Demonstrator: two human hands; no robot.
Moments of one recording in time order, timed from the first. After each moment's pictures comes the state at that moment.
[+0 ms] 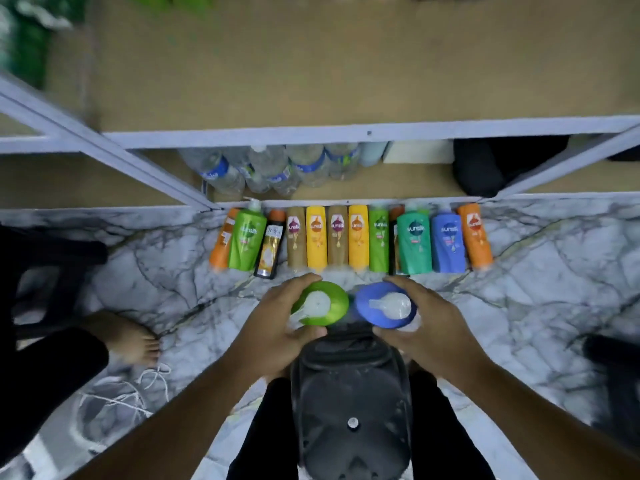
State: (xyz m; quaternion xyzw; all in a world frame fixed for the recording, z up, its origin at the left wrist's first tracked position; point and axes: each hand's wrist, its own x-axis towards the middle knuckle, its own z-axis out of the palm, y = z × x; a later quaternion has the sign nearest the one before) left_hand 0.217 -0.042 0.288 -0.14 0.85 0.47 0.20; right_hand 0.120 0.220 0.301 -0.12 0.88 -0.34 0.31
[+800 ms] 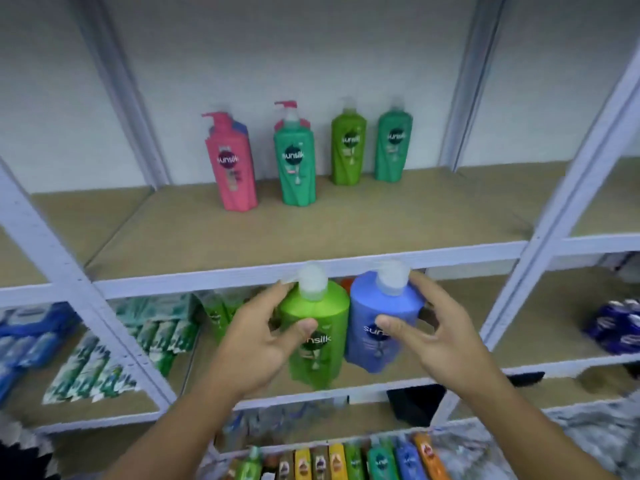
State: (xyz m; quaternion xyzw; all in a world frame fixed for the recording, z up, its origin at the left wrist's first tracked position) left_hand 0.107 -0.034 0.840 0.05 0.83 0.53 -0.17; right_hand 0.046 0.221 0.849 -0.24 0.77 -0.60 -0.04
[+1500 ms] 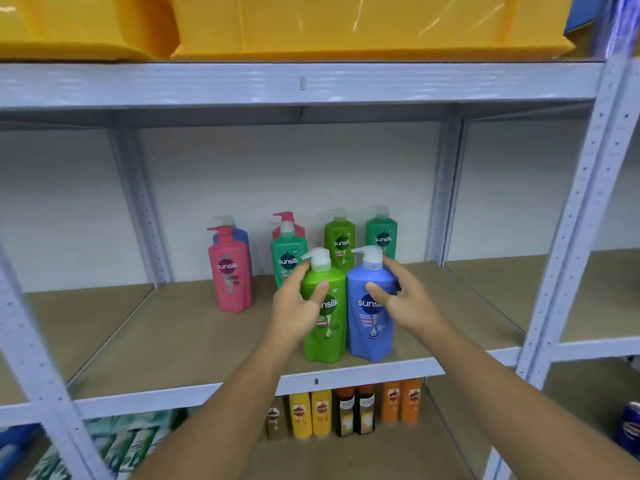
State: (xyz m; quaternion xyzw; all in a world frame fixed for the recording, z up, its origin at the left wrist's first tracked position) left_hand -0.084 -0.019 0.934 -0.03 0.80 0.53 -0.28; right_hand -0.140 0.183 0.944 -0.24 0.73 -0.63 -0.06
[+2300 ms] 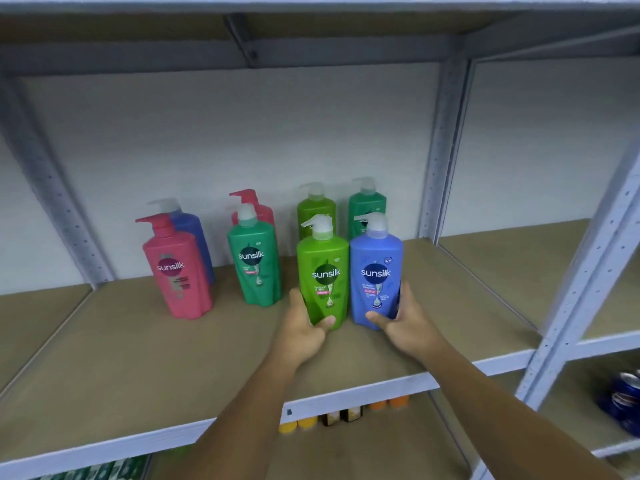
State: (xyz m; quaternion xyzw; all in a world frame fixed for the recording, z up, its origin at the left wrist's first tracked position) left_hand -0.209 -0.007 0.837 -0.06 0.85 0.51 -0.13; right_hand -0.250 0.206 0.843 -0.14 0.79 -0.60 -0.03
